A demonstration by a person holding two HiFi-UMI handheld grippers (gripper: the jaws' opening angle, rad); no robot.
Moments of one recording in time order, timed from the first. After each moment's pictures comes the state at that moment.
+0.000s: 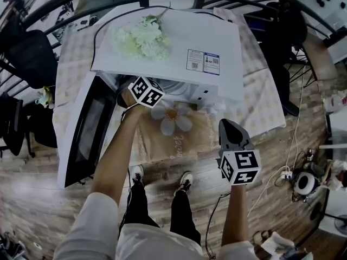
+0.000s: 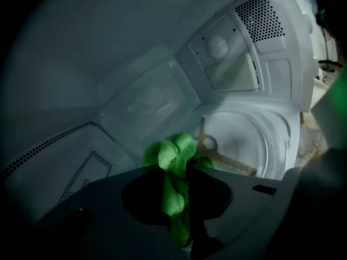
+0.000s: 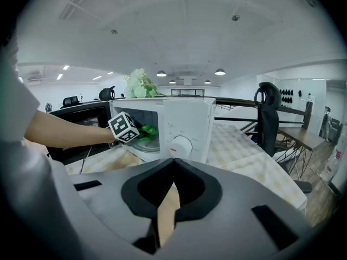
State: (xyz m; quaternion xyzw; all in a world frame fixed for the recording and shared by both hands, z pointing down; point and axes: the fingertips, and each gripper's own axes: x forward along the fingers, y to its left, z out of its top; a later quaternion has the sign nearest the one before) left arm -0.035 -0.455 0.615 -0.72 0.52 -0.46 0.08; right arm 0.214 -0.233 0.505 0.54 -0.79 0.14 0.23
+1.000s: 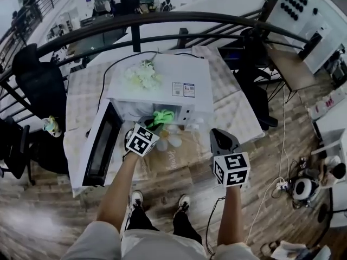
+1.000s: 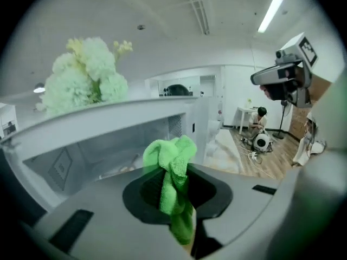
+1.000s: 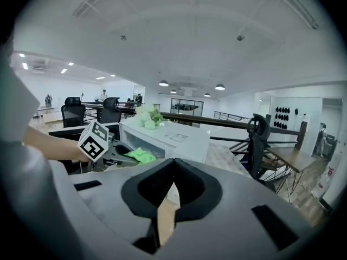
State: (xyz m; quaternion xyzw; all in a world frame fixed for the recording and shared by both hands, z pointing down) left arm 0.052 -0.282 0.524 -0.90 0.33 -0.27 -0.06; right arm 0.208 -0.189 0.381 0.56 -0.79 0.07 0.22
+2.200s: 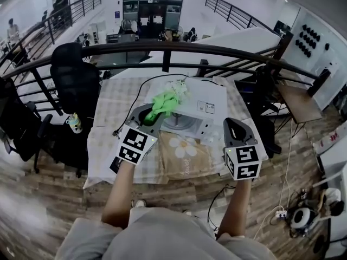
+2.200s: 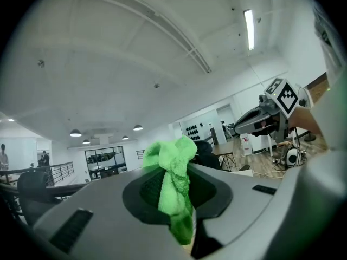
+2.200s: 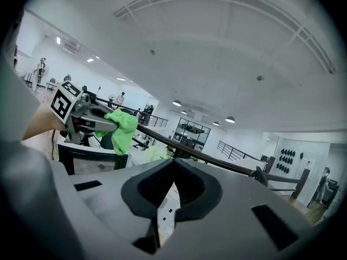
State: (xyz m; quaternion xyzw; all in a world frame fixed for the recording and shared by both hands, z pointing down) left arm -0.076 -0.179 0.242 -0.87 0.48 -0.09 0.10; right arm 0.126 -0.156 0.217 0.54 -0.81 -0.10 0.20
